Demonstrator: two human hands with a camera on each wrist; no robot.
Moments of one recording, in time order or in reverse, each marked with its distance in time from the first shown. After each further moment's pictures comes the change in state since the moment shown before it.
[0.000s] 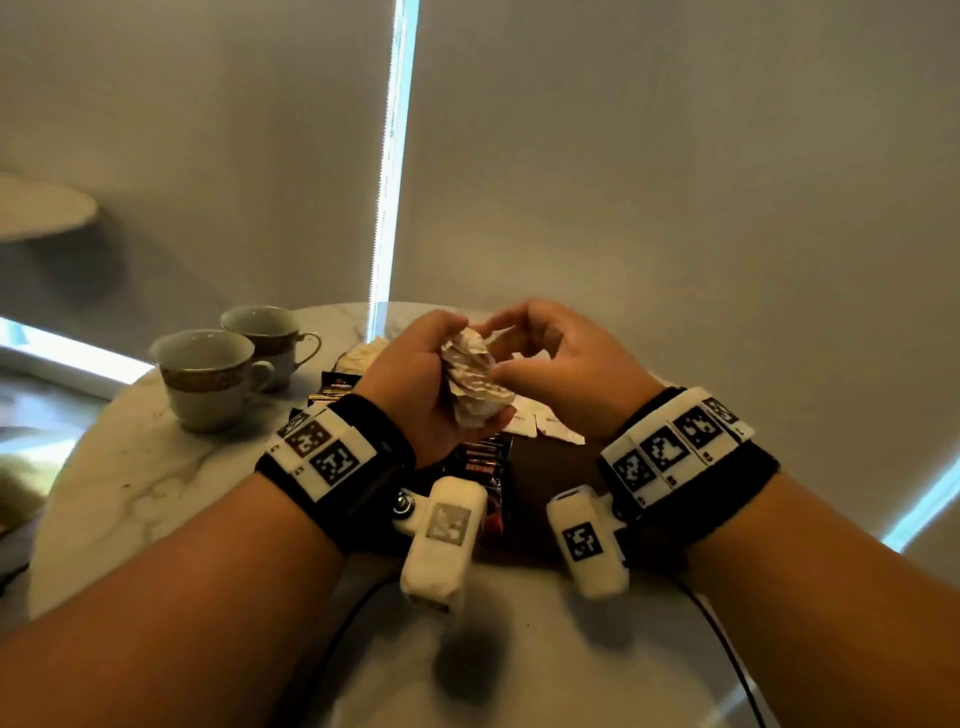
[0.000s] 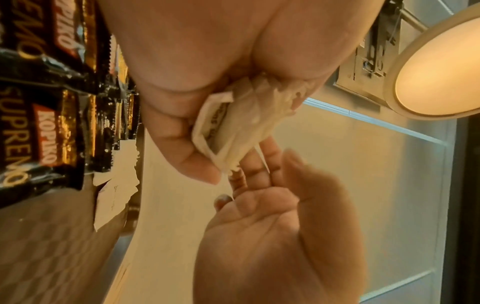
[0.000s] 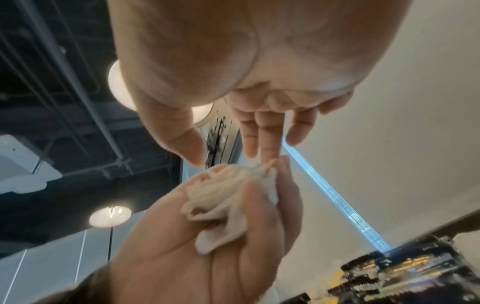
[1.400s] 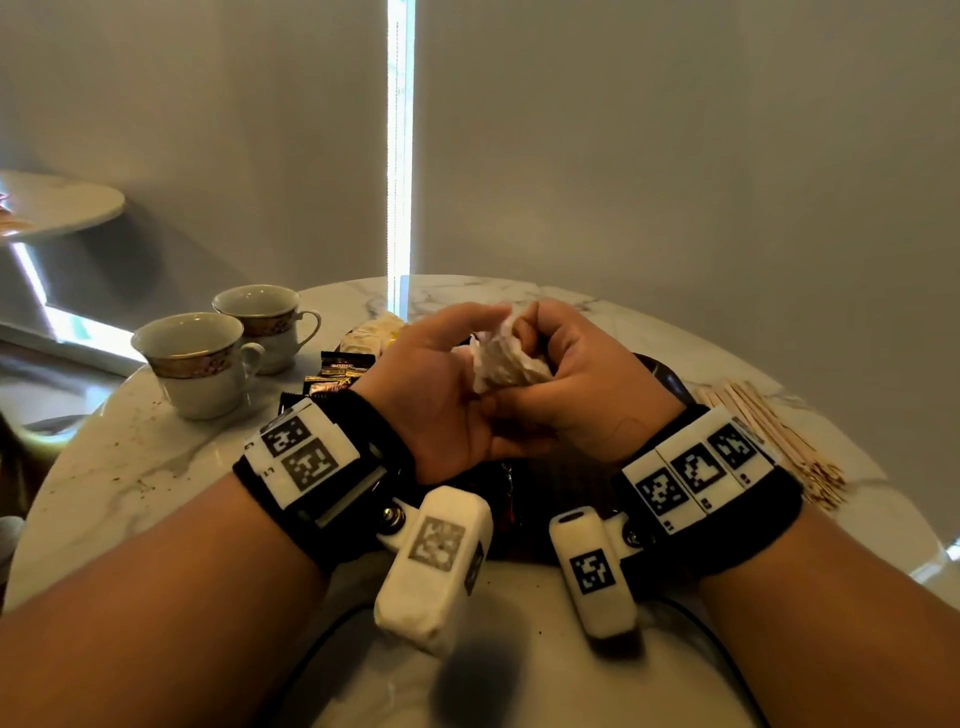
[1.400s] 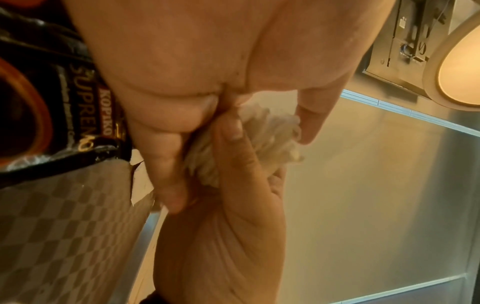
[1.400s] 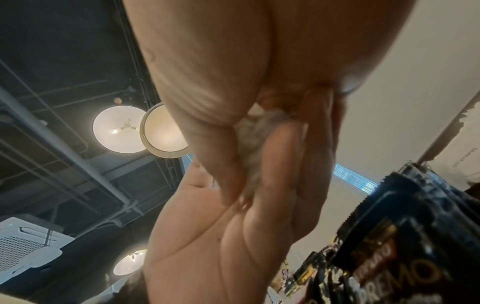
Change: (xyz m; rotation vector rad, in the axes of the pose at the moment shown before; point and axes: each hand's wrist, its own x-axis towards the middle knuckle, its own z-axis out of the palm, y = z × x) left_hand 0.003 -0.017 -0.003 0.042 -0.241 -0.207; right_hand -0.002 0.053 0.017 0.350 -0.070 -0.052
